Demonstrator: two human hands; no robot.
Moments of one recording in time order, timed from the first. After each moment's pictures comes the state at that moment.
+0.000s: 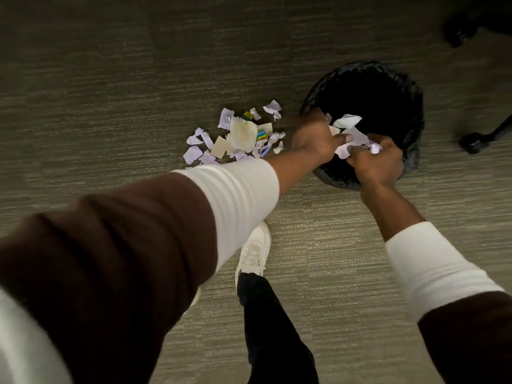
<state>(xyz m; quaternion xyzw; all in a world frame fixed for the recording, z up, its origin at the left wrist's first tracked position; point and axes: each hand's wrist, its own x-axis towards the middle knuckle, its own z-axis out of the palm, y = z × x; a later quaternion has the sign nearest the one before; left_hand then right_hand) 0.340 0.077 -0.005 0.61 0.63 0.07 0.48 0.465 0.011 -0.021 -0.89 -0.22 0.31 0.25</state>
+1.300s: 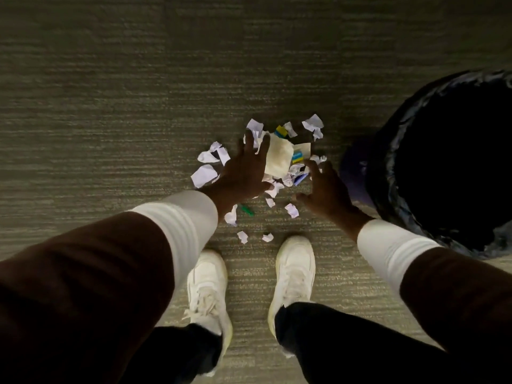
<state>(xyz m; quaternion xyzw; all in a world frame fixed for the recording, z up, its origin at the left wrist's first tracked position) 0.122 0.104 -0.267 0.74 0.57 -0.15 0.32 0.341 0.052 -0.284 -0.69 -0.63 0.33 -0.11</state>
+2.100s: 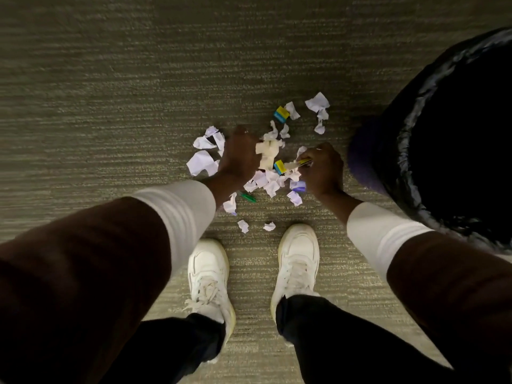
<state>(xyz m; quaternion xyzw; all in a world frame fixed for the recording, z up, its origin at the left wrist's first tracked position) 0.127 0.102 -0.285 0.68 0.66 -0.05 0.30 0.322 0.063 -0.302 -0.75 -0.59 0.30 0.03</state>
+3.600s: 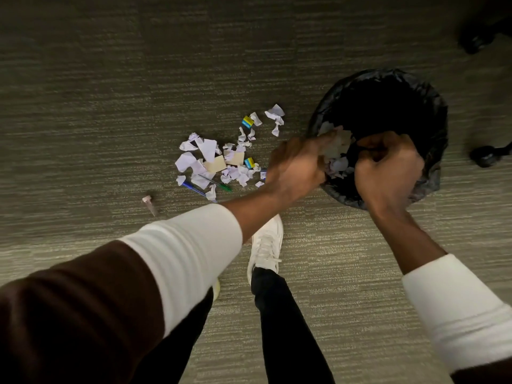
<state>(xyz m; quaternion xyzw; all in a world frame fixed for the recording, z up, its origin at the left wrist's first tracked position) 0.287 0.066 -0.047 0.73 0.58 0.08 0.37 0.447 0.038 -0.027 -0.85 -0.48 0.16 0.18</state>
